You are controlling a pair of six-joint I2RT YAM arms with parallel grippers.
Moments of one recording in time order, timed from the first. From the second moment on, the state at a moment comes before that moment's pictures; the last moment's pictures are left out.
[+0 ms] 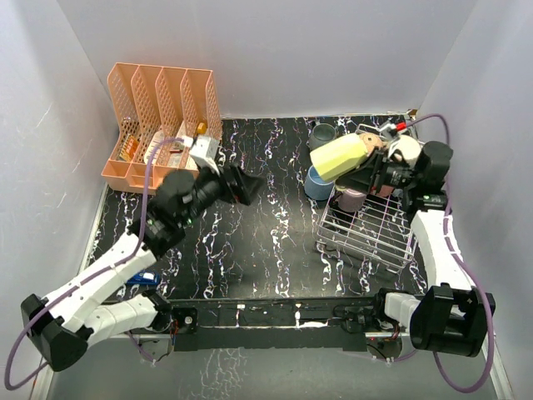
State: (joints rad) left arm -0.78 0.97 0.86 0.06 -0.06 -0.49; right arm -0.12 1.12 0.84 0.22 -1.38 0.55
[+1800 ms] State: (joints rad) left arm -0.41 0.99 0.77 -0.35 0.07 -0.06; right arm -0.50 1.04 0.80 -0.64 -0.59 -0.49
